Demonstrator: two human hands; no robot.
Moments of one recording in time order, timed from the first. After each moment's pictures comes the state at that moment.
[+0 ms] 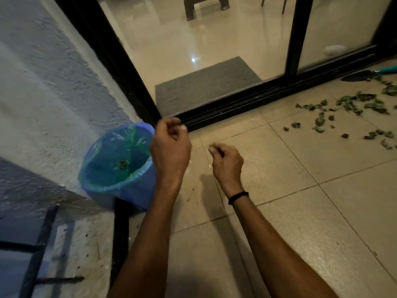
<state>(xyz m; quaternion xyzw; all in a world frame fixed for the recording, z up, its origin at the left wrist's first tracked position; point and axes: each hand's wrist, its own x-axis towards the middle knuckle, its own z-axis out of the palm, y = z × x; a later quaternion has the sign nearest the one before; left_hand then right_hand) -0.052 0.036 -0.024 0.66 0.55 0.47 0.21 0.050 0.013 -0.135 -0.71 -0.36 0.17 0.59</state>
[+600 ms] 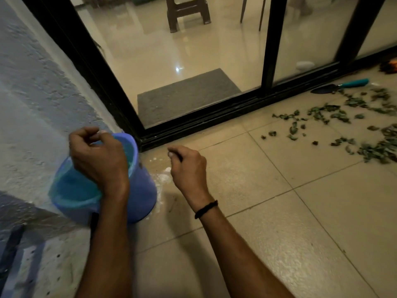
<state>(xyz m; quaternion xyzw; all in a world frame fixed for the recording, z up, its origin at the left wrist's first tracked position) -0.101 0.071 0.001 0.50 0.58 0.64 0.04 0.017 0.001 -0.067 -0.67 -0.44 0.19 0.57</state>
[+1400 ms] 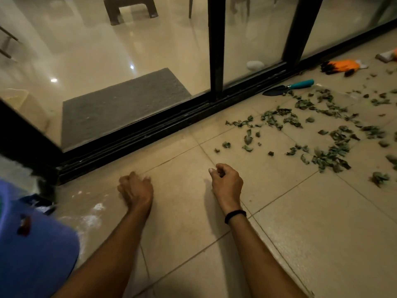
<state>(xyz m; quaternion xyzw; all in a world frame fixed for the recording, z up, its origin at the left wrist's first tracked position) 0.086 0.153 -0.247 0.66 0.69 0.22 0.20 0.260 0.002 -0.222 -0.82 -0.18 0.18 0.51</state>
